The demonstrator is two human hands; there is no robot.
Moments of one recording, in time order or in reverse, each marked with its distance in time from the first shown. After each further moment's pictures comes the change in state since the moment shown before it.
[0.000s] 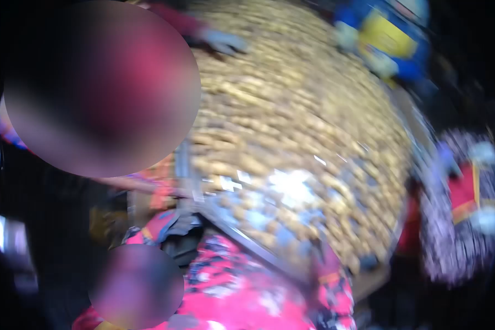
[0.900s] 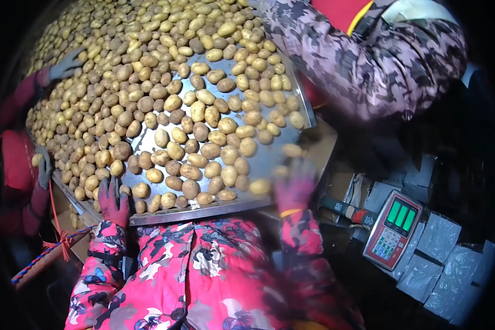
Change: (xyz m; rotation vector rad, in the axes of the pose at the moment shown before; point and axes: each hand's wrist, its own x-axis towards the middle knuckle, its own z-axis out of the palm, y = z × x) left_hand 0.136 0.035 0.150 1.688 0.258 0.710; right_hand -0.162 0.060 -0.033 -0.520 0.452 0.679
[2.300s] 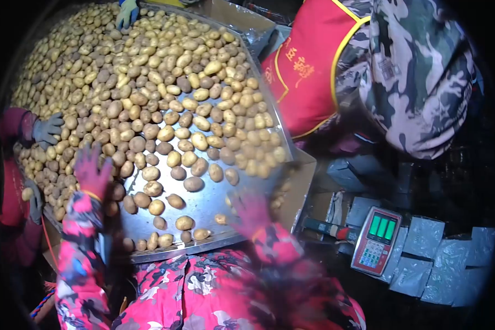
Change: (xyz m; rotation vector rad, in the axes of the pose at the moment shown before) left_hand 0.202 0.005 -0.022 0.167 0.160 0.055; right_hand 0.033 -0.077 -0.005 -0.046 -0.301 -0.459
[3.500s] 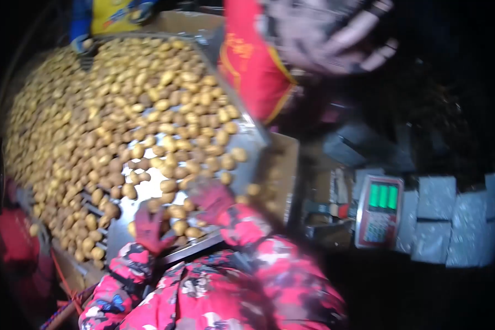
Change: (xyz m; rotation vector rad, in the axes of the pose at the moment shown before) left_hand -0.117 0.162 -0.011 -0.482 -0.482 0.361; right_hand 0.051 0.002 0.032 0.221 0.055 -0.229
